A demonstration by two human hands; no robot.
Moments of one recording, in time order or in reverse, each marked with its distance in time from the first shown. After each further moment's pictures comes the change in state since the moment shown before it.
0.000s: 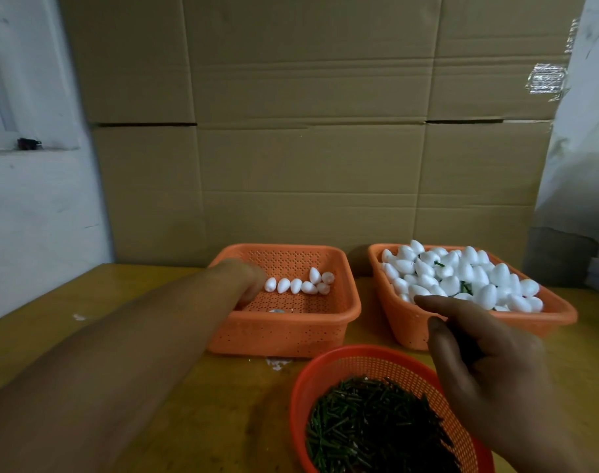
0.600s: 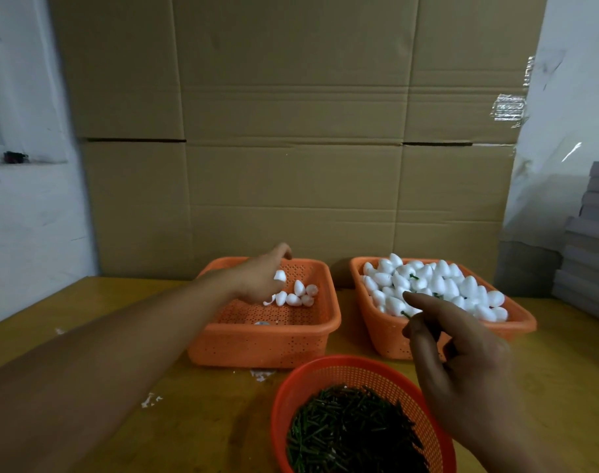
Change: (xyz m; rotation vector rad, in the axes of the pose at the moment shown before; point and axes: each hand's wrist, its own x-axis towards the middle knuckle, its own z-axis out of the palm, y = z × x) left_hand -0.059 0.018 -0.035 -0.803 0.333 0.310; right_hand 0.003 0.003 -0.005 -0.065 0.094 0.037
